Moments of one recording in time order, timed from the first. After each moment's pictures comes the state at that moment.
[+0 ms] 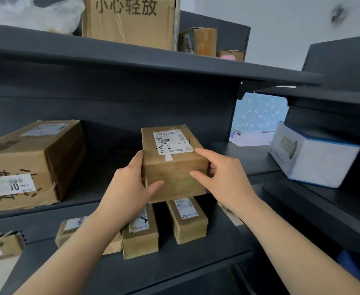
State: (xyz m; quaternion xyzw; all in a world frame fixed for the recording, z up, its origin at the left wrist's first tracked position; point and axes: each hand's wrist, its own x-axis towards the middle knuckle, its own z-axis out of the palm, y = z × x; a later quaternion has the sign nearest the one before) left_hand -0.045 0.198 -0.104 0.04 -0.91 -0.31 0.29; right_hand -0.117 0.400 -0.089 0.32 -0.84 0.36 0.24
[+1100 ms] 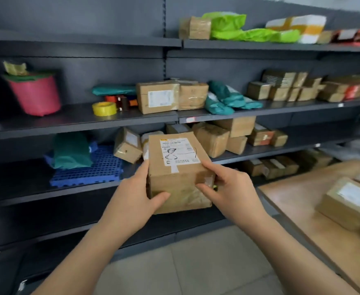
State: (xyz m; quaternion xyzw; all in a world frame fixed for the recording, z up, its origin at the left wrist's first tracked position) left_hand 0.302 0.489 -0.164 -0.62 -0.68 -0.37 -0.12; right_hand 0.515 0.558 -0.157 -0.44 -0.81 0.13 0.36
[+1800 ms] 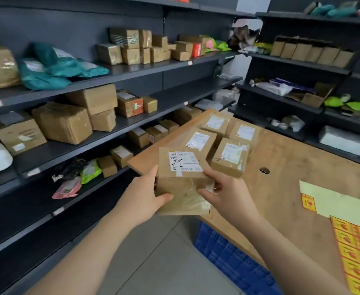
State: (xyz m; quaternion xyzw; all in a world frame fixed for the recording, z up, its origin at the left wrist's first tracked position) left_hand 0.693 0.619 -0.247 -0.78 -0.49 -0.24 -0.30; right_hand 0.909 0.545 -0.240 -0.70 -0.63 0.11 0.33
